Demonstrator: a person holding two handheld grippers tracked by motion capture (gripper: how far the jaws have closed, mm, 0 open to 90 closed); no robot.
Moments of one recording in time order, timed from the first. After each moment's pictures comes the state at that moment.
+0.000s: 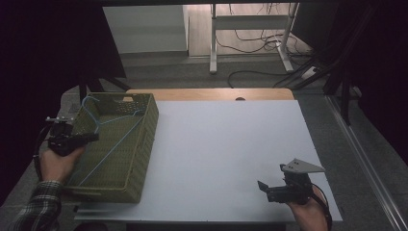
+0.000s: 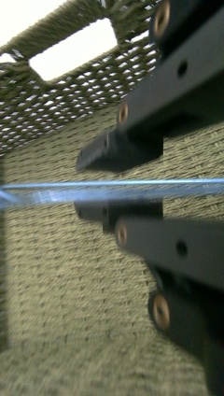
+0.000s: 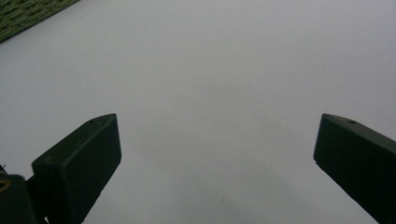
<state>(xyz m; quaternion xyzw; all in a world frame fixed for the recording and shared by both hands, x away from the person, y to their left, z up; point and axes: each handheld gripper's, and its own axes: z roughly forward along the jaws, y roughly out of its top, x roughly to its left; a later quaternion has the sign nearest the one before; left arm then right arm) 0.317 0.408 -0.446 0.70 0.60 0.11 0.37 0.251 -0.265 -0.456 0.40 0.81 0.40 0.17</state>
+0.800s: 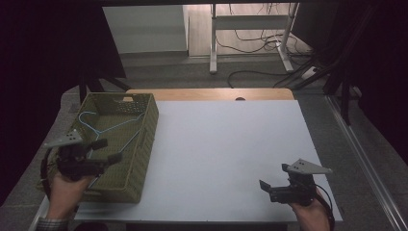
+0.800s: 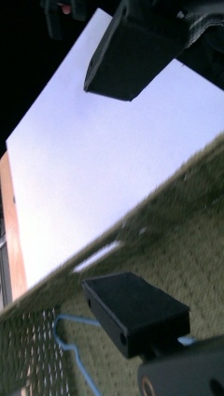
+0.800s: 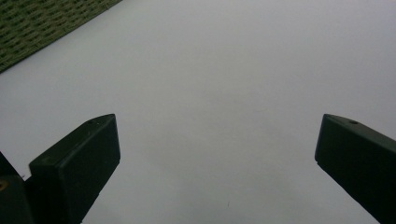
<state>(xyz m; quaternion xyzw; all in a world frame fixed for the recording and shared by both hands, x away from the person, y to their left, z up) 0.233 0.308 -0.403 0.74 0.44 0.11 0.49 0.245 -0.270 -0.449 0.41 0.79 0.43 0.16</state>
